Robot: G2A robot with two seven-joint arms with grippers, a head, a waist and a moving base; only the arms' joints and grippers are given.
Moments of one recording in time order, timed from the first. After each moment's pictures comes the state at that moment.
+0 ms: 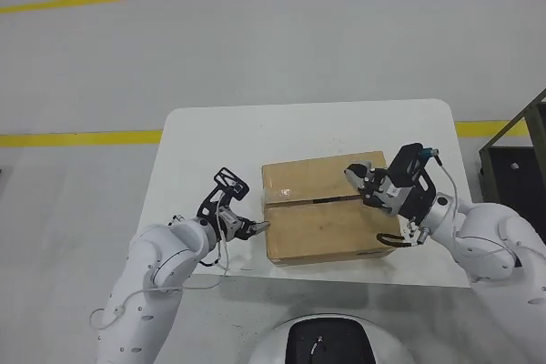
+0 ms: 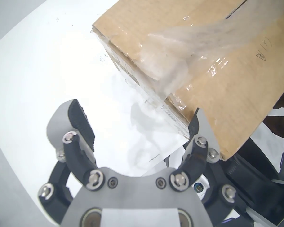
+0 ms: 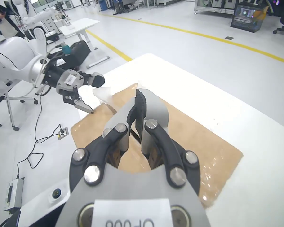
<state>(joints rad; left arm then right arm) 1.03 -1.07 -1.26 -1.85 0.99 -0.40 -0.97 -1.20 -1.12 1.38 -1.89 -0.80 -0.47 0.42</state>
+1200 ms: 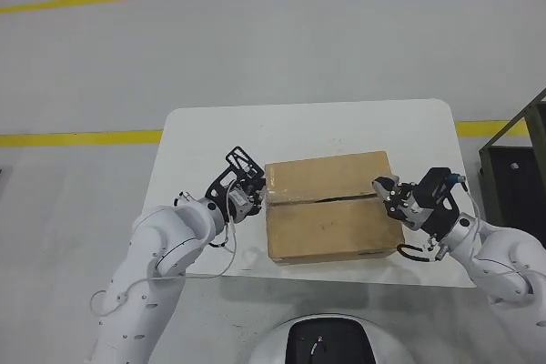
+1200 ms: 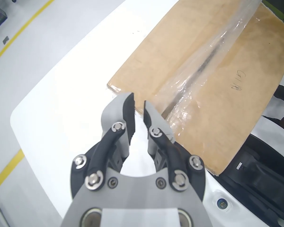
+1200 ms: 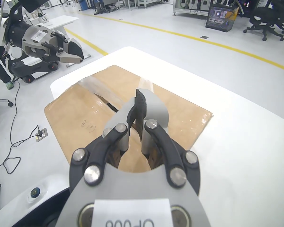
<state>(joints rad) 0.89 -1.08 -1.16 -1.84 1.03 -0.45 -0.88 -1.37 -1.10 1.47 -1.87 -0.96 -0.51 0.21</state>
